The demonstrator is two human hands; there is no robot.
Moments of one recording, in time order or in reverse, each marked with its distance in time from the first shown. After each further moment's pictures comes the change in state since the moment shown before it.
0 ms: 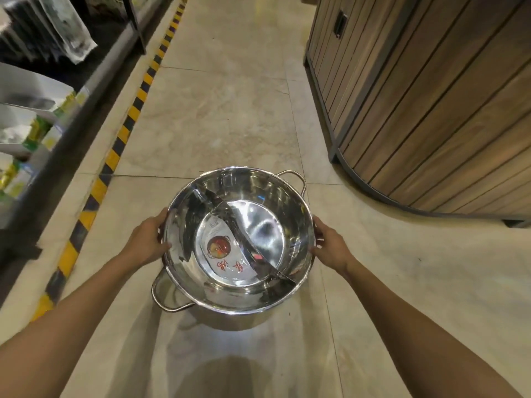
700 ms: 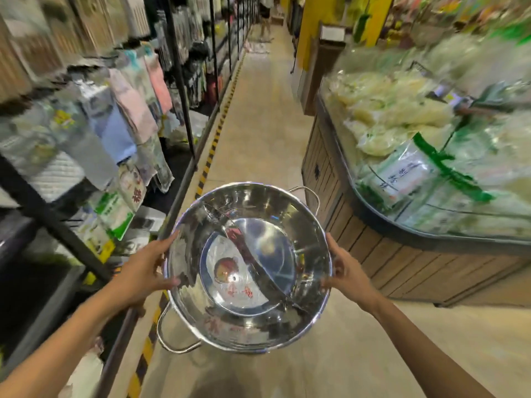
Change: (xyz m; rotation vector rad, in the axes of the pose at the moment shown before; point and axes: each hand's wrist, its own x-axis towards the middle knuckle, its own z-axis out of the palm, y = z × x) left_hand -0.234 0.281 -0.514 -0.157 0.032 0.112; right_hand -0.233 -0.440 -0.381 0.243 -0.088 -0.169
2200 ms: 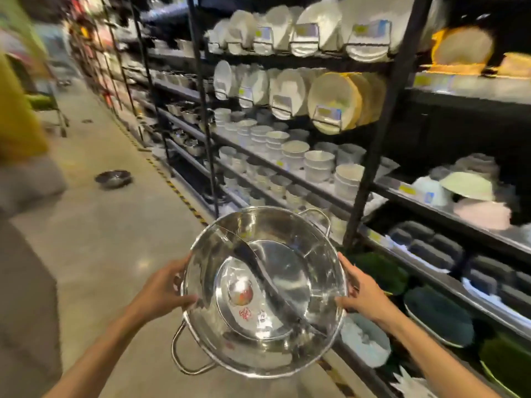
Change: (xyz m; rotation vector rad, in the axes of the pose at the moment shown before) left_hand -0.915 0.324 0.292 0.002 1.753 -1.691; right_hand -0.617 -0.229 0.472 -0.287 -2.130 -1.165
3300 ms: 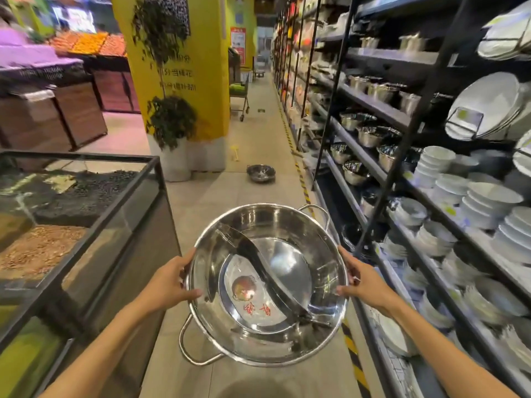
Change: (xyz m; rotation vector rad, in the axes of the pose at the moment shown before) left_hand 0.248 -0.364 -0.265 0.129 0.381 -0.564; right_hand 0.642 -0.231 0.326 -0.171 -0.591 -0.279
